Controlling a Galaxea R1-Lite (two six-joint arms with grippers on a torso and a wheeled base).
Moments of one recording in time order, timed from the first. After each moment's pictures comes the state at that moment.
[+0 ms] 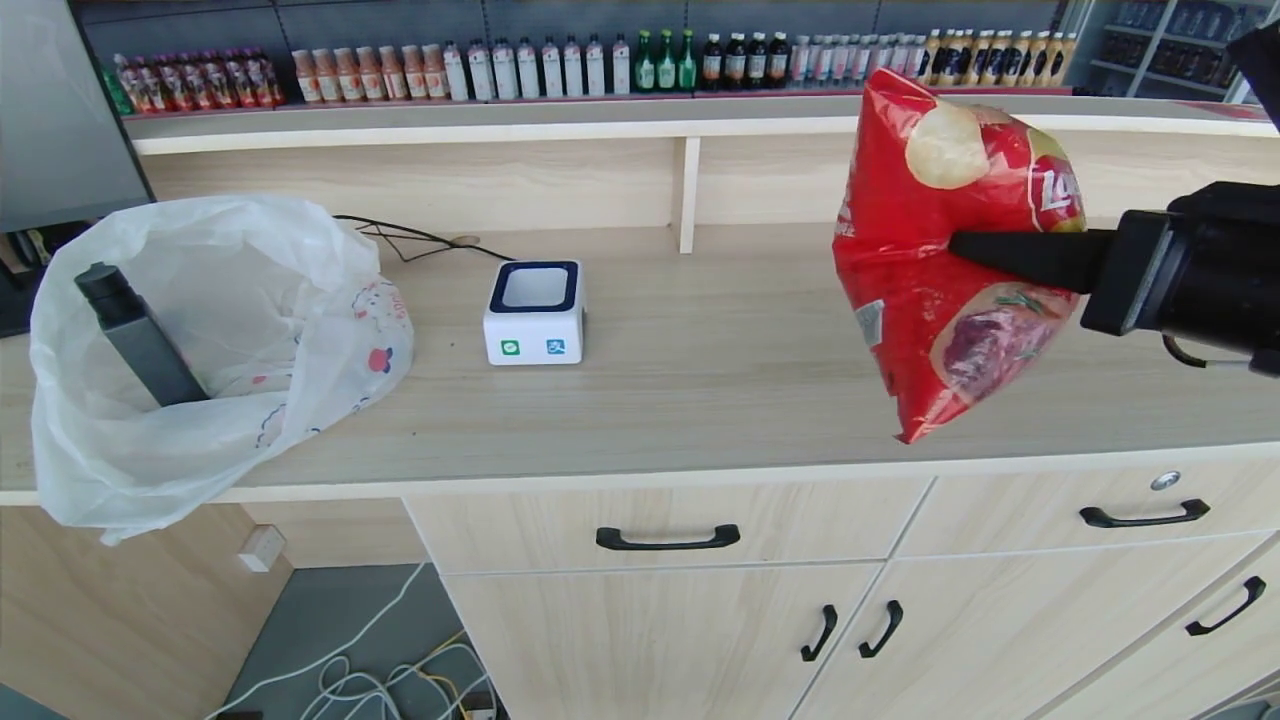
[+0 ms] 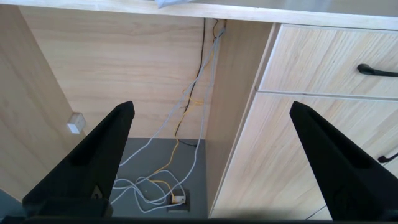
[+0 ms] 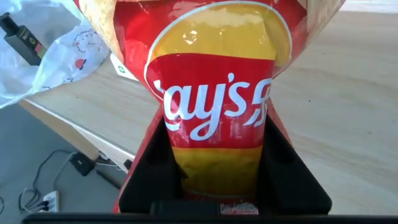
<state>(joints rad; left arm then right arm) 0.00 0.00 0.00 0.00 0.00 0.00 0.37 1.34 -1.01 -0.28 0.22 0.09</state>
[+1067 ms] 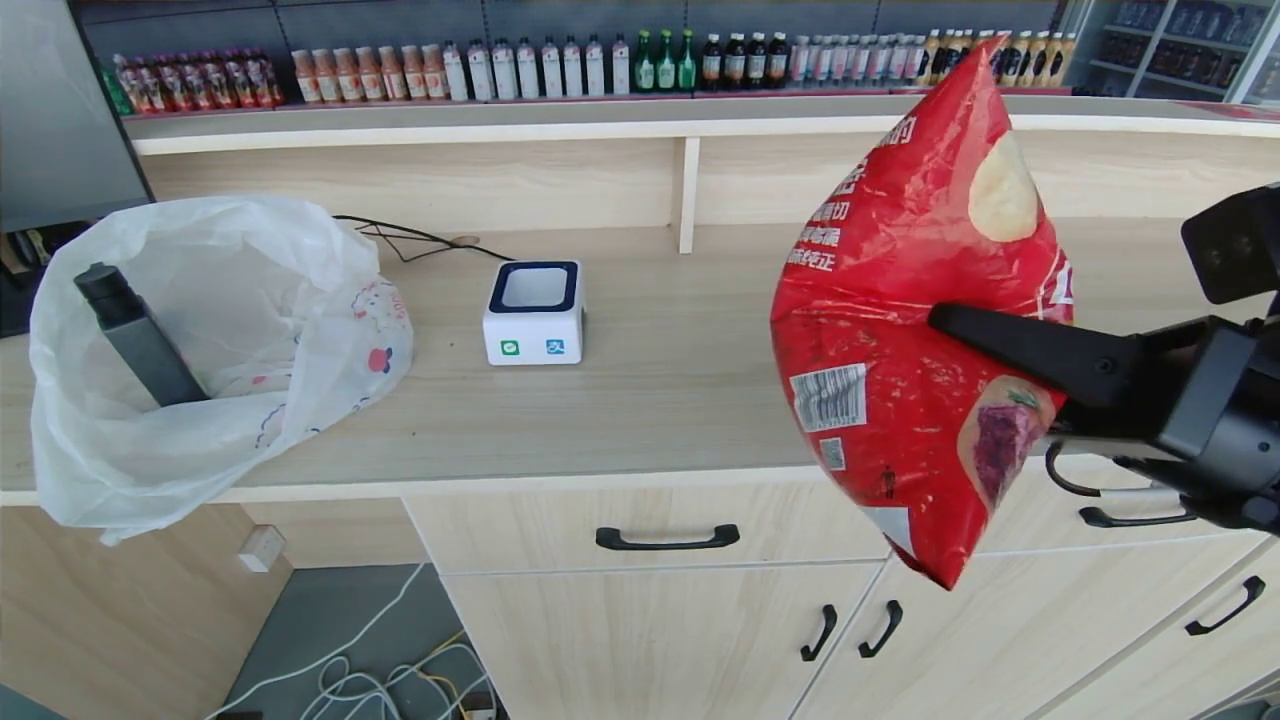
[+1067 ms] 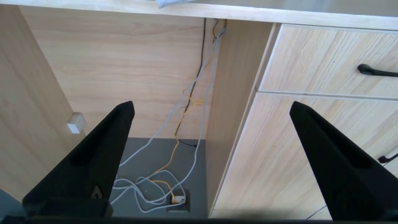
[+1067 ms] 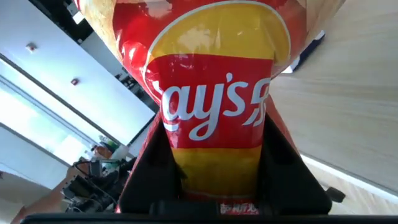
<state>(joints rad) 0.00 0.00 0.00 0.00 0.00 0.00 0.40 1.38 -0.53 -1.14 0.60 0.73</state>
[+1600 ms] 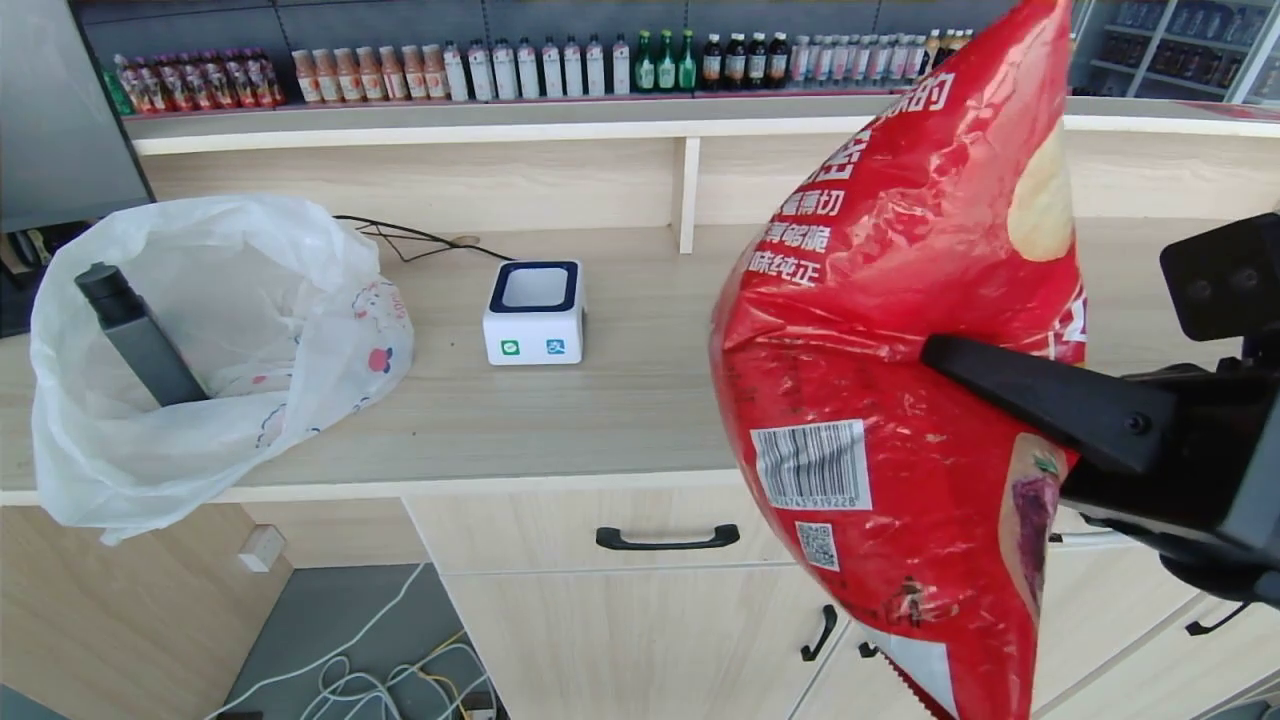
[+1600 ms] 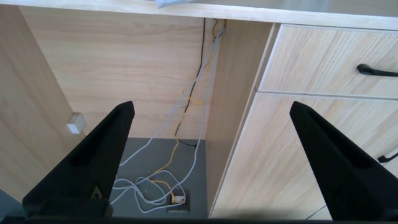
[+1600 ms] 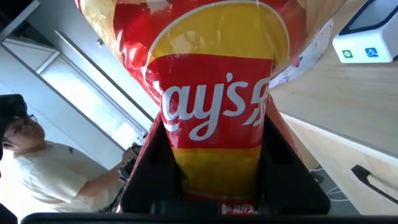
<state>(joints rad) 0.00 0.00 0.00 0.00 0.00 0.00 0.57 1.42 -0.43 -1.41 0.60 0.86</state>
